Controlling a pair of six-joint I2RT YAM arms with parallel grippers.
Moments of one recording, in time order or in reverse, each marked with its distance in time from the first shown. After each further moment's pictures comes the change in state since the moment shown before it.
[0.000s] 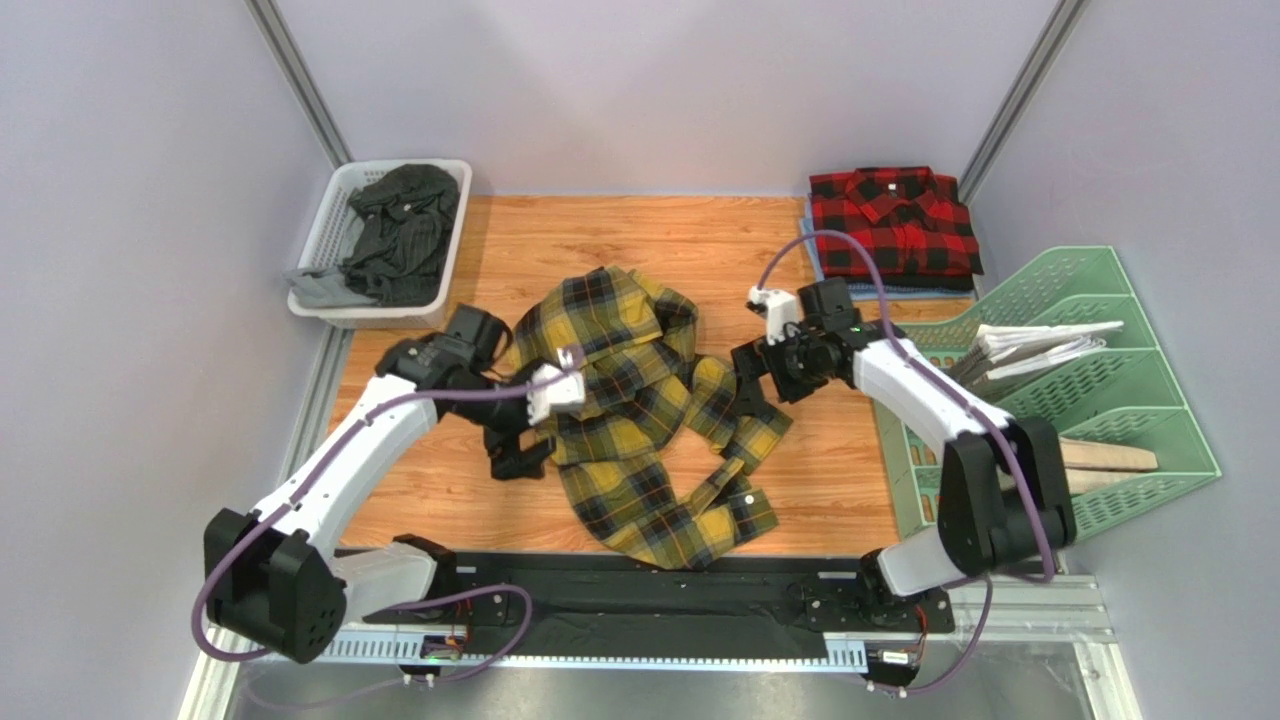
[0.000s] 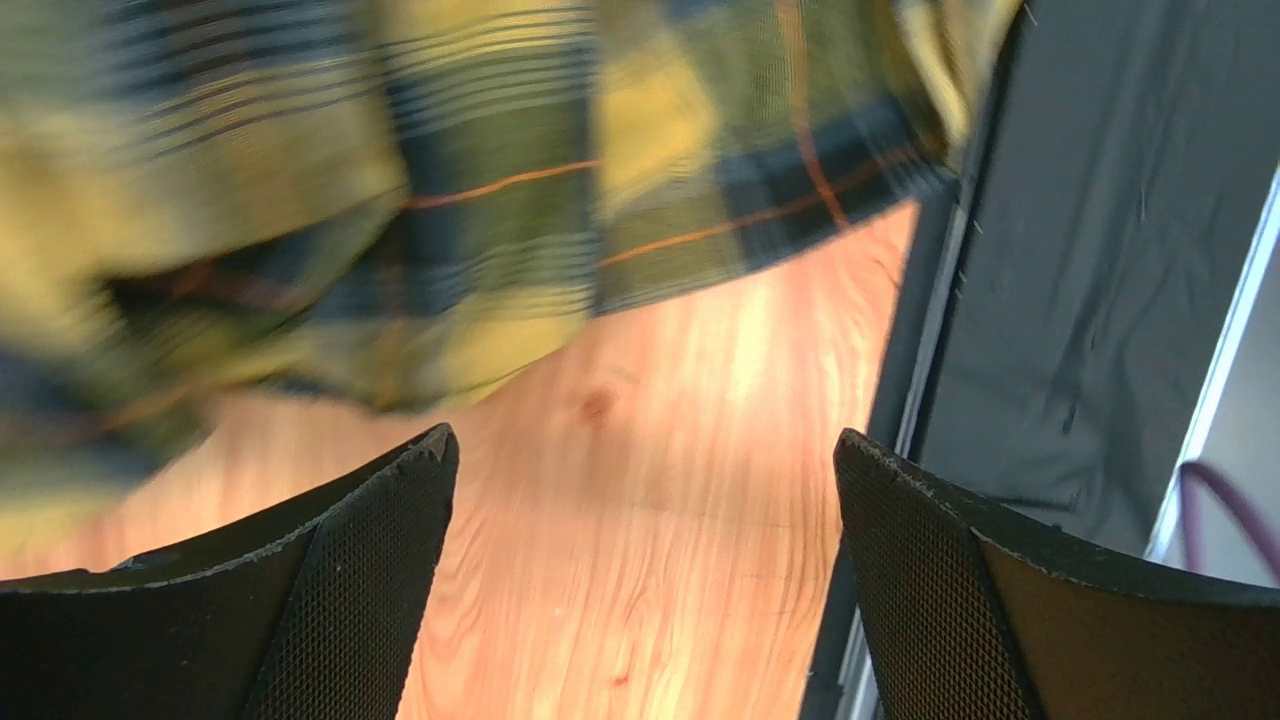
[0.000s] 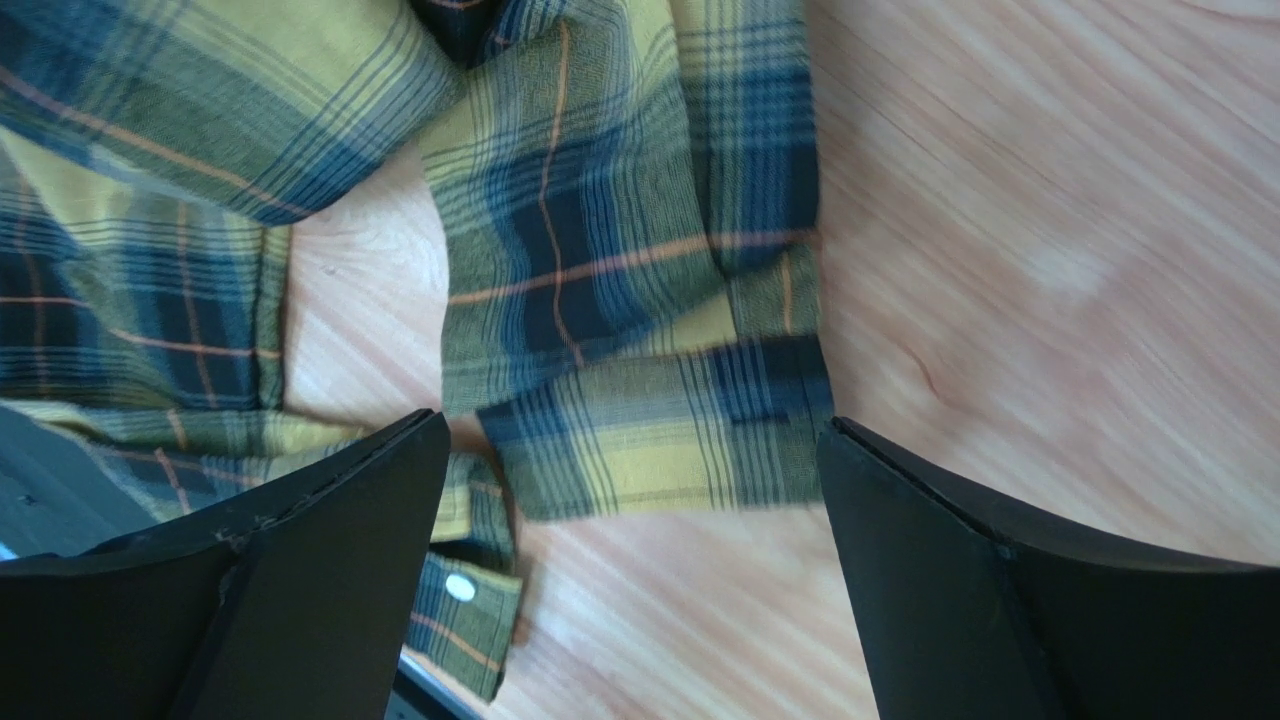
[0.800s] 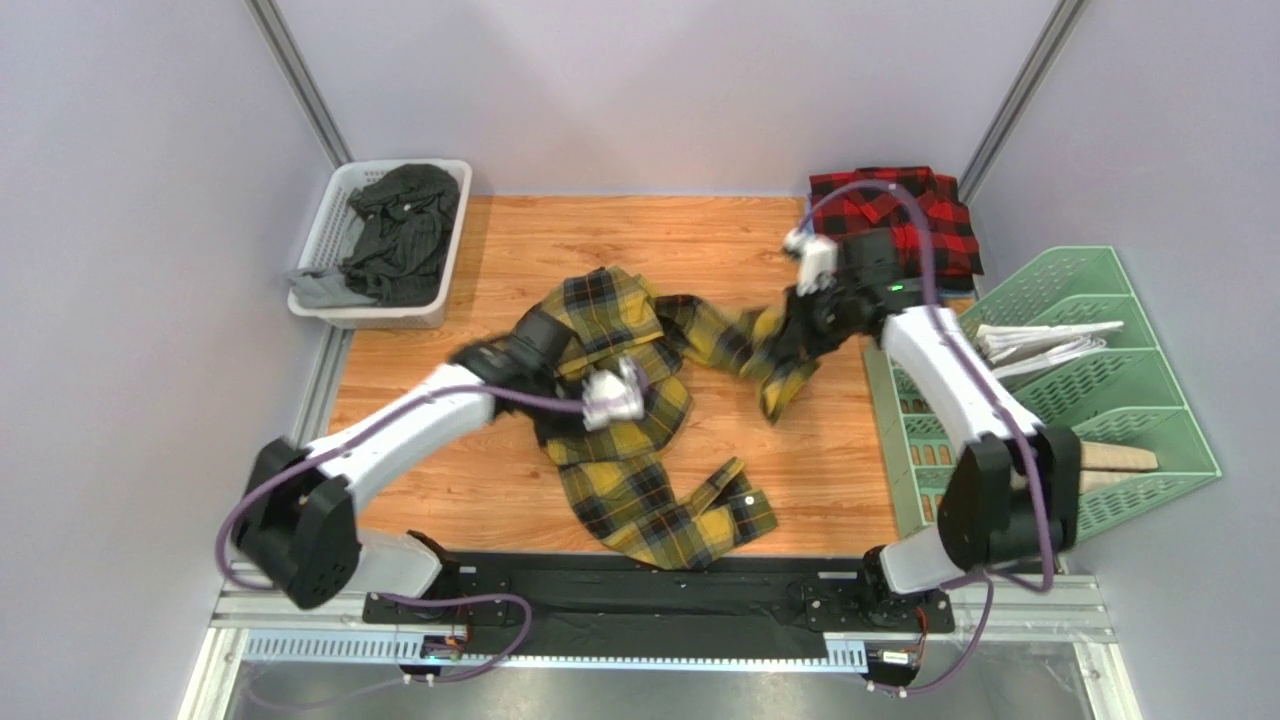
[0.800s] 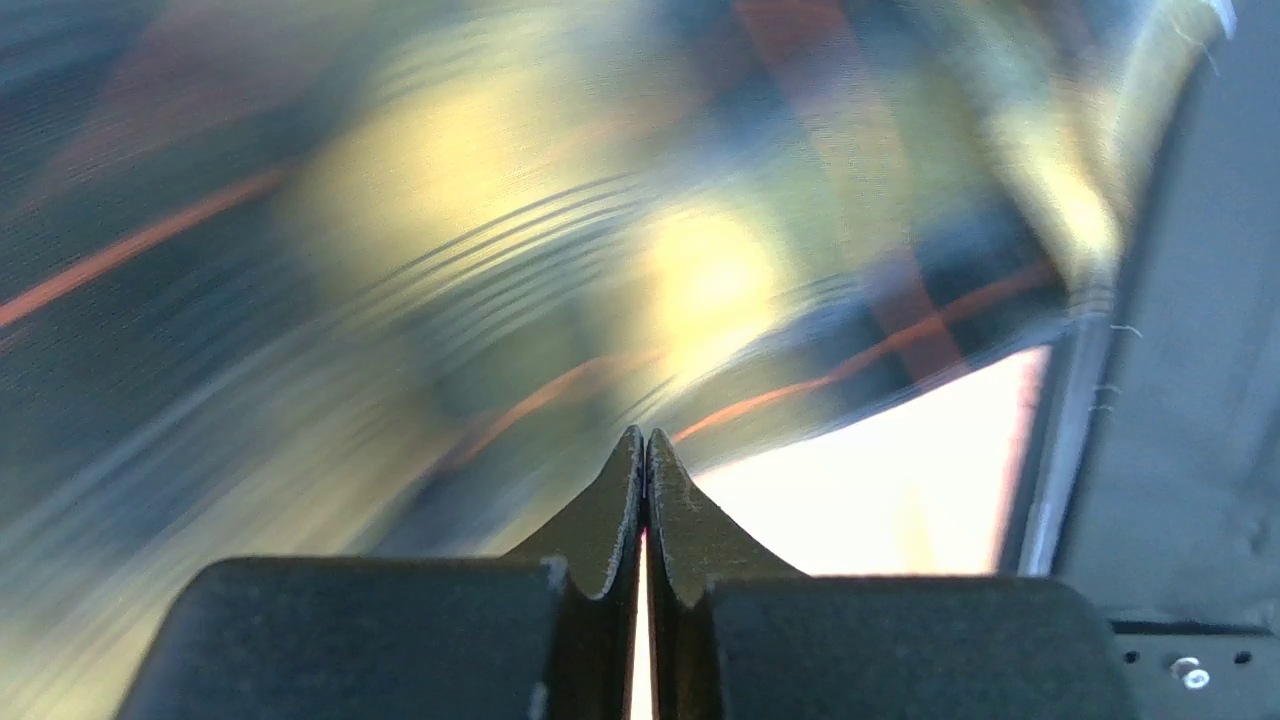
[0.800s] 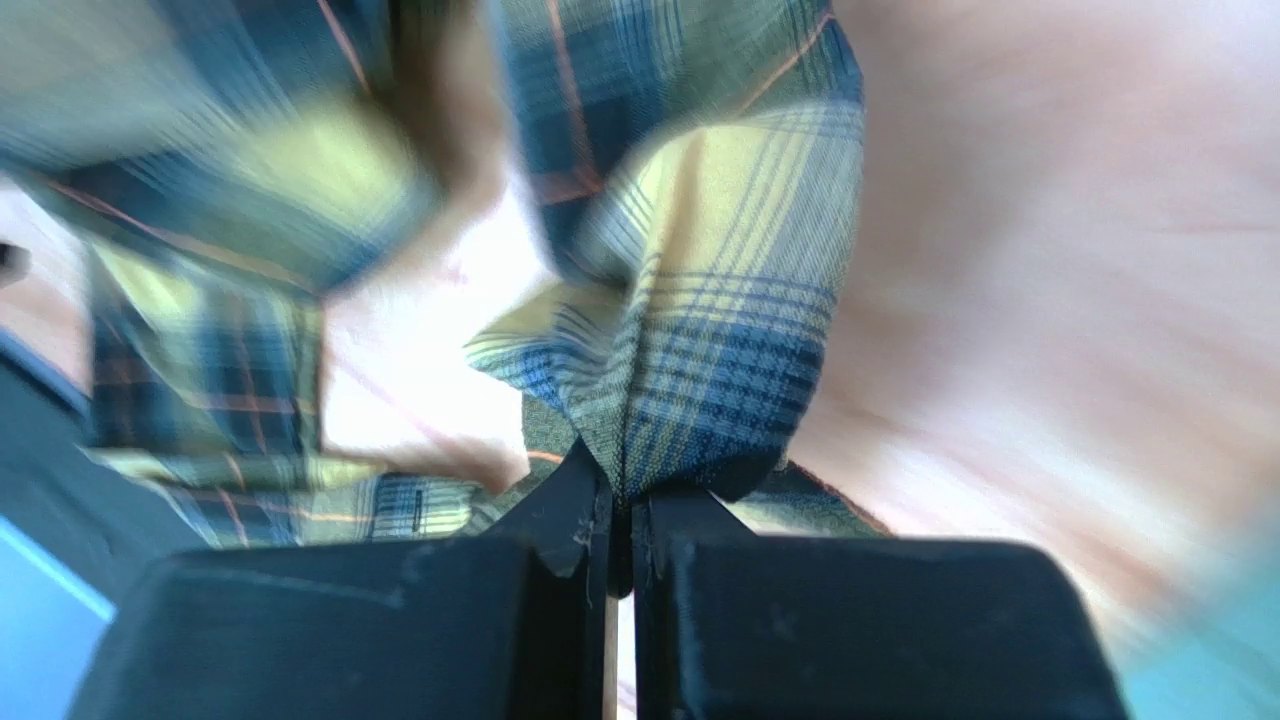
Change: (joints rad) left arm -0.399 0.232 -0.079 0.325 -0.225 -0.065; right arm -0.054 0.099 0.195 -0.109 -0.001 0.016
